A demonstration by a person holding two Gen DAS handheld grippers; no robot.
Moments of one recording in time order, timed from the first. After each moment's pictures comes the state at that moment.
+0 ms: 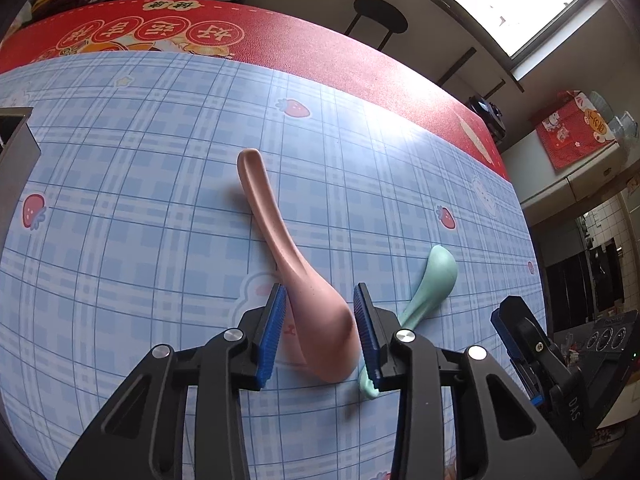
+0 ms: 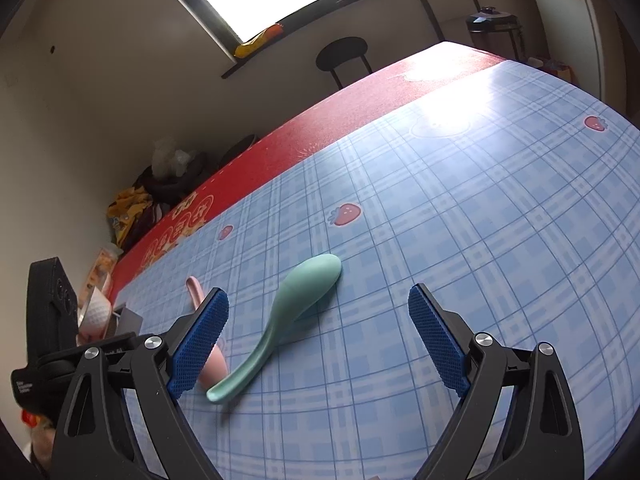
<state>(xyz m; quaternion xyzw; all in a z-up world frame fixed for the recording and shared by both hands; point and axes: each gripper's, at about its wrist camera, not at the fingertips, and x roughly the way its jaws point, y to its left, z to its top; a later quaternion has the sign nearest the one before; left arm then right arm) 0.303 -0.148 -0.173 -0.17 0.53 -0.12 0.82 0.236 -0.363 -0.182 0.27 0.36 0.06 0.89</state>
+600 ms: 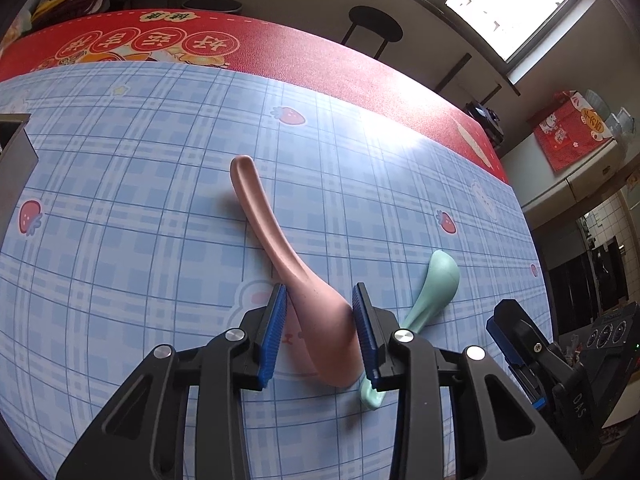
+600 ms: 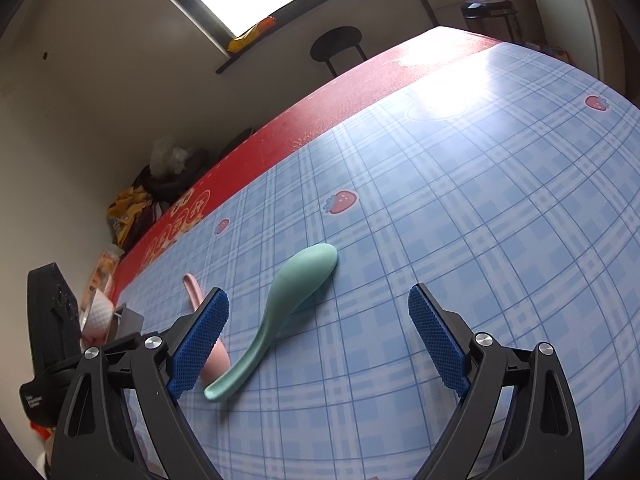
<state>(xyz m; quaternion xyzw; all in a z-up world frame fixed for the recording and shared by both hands) 0.300 -0.152 -0.176 -0.17 0.51 -0.13 0.84 0.241 -0.367 -0.192 0.29 0.38 0.06 0.88</state>
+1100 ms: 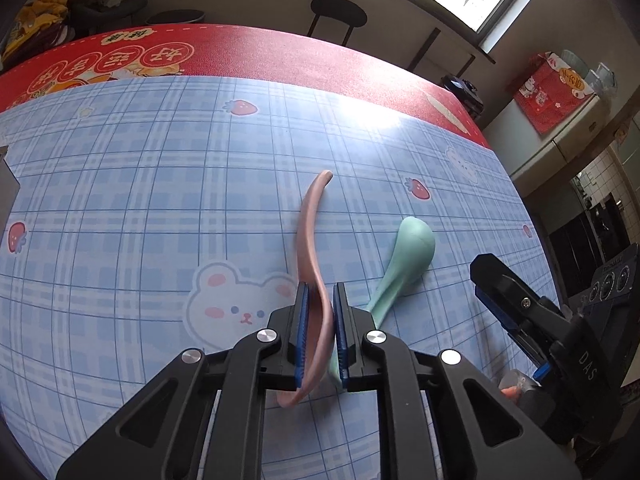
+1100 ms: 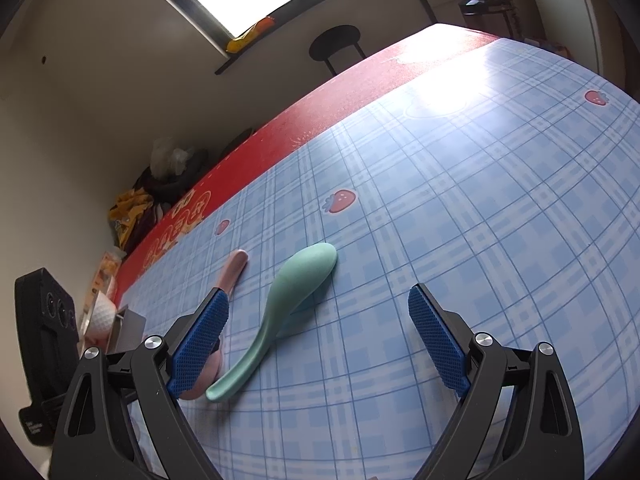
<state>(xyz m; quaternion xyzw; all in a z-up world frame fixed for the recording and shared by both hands) 0.285 -0.181 -0.172 -0.09 0.50 -0.16 0.84 0.242 -0.370 -0.195 0.30 0.38 0.06 0.87</state>
